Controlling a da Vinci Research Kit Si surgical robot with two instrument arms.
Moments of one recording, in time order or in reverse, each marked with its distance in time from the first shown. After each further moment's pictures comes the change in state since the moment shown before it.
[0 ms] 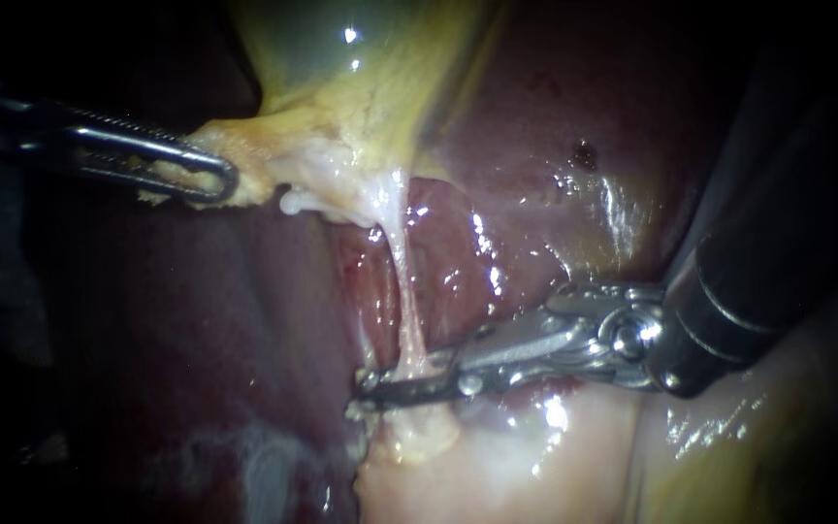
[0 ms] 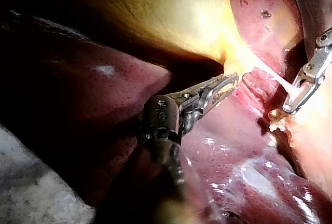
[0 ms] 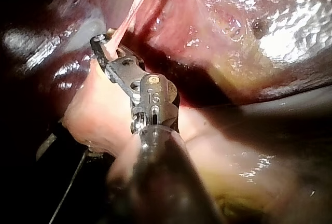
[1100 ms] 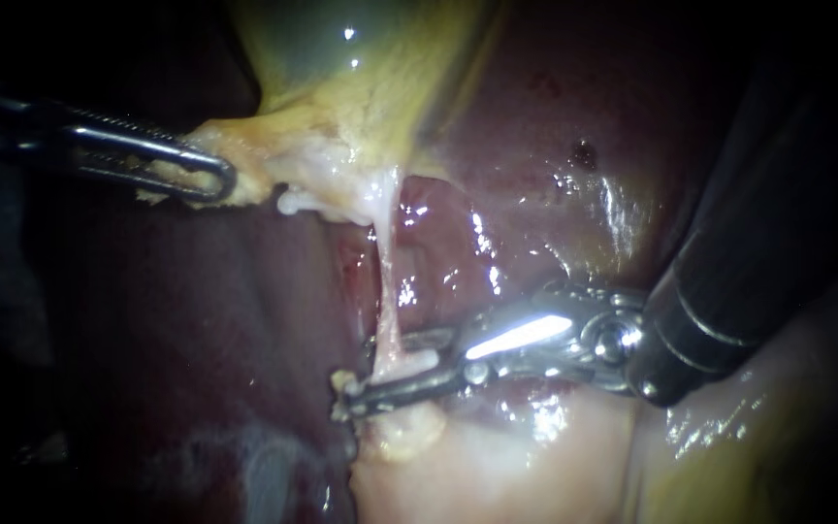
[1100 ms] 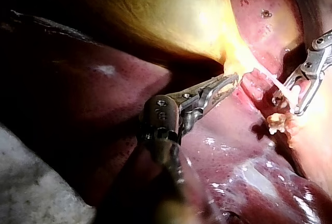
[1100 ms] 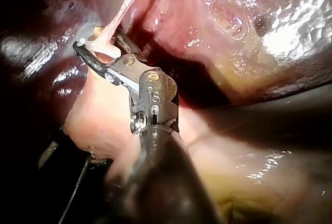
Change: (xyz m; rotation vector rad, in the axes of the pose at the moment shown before) right arm 0.000 0.001 0.002 0.046 0.081 -0.074; left arm 0.000 0.000 0.000 -0.001 0.000 0.001
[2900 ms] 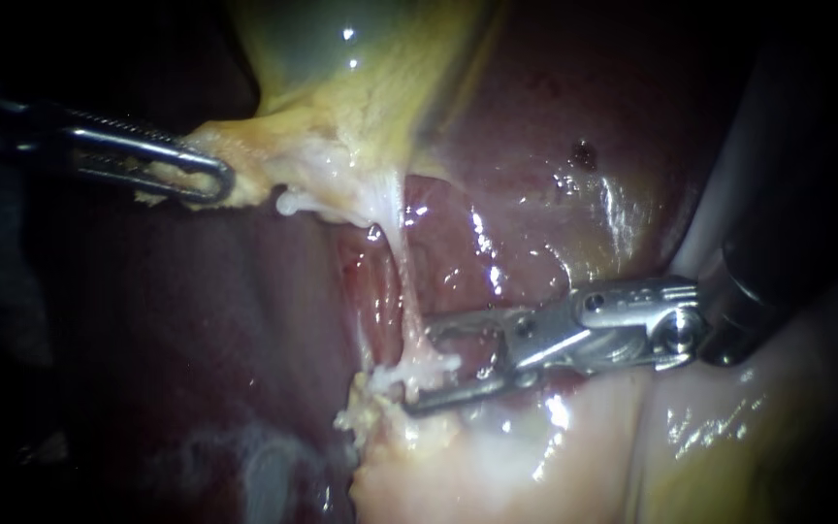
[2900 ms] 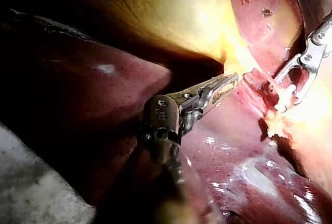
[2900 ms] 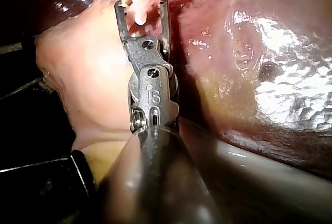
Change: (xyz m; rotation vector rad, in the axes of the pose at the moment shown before) right arm -0.004 0.003 -0.004 -0.030 -0.008 -0.405; left arm 0.000 0.000 0.000 0.000 0.000 0.001
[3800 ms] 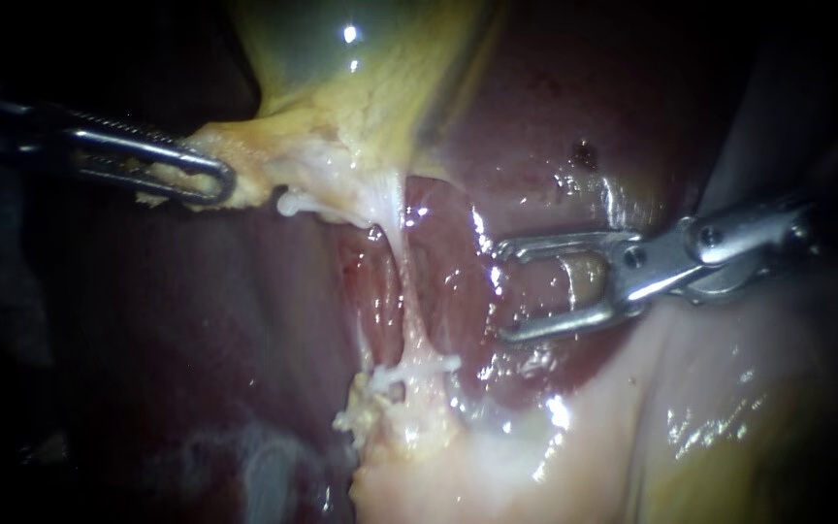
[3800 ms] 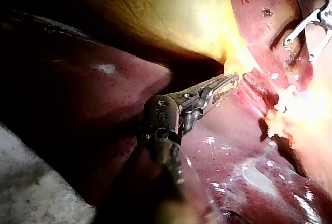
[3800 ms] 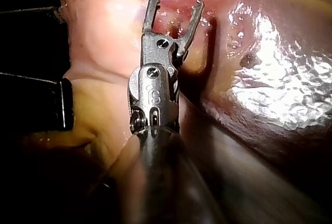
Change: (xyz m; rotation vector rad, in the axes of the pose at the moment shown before) right arm 0.004 0.001 -0.012 -0.059 0.007 -0.153; left arm 0.000 0.000 0.000 0.001 0.000 0.001
